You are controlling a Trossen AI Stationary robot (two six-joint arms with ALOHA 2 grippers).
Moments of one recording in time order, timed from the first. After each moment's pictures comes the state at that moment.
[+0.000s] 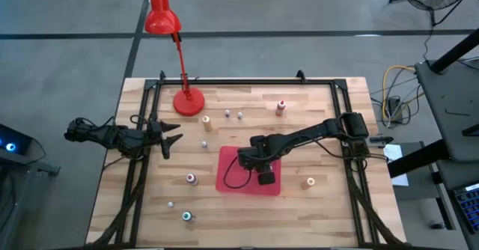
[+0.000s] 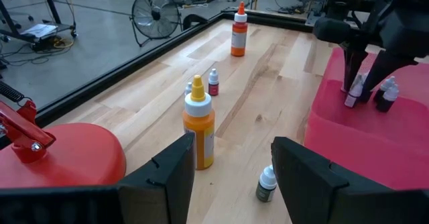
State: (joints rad) left arm -0.27 0.02 0.16 -0.53 -0.67 -0.27; right arm 0.15 2.01 1.46 -0.84 0.06 -0.02
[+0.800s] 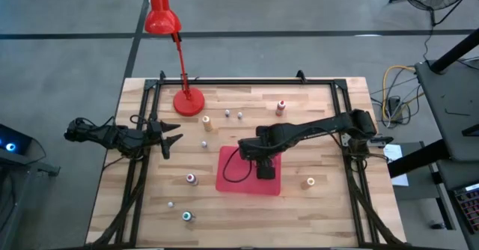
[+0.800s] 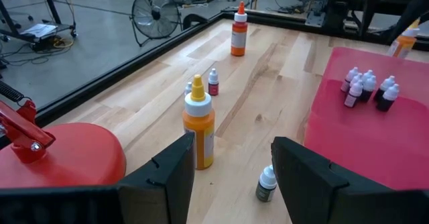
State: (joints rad) left arm -0.27 0.02 0.16 -0.53 -0.67 -0.27; right arm 0.15 1.93 1.71 -1.16 0.09 0.18
